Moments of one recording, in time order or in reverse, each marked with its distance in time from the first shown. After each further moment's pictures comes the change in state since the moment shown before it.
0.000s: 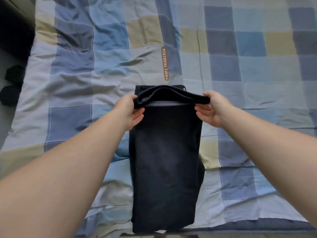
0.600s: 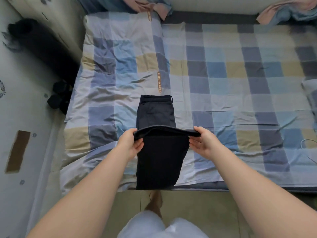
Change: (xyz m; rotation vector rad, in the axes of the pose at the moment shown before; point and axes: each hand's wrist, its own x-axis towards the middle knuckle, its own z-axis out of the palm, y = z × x) left_hand -0.278 -0.096 -0.065 -0.152 0.022 -0.050; right_hand -0.277 0.076 -0.112 0.060 -0.054 0.051
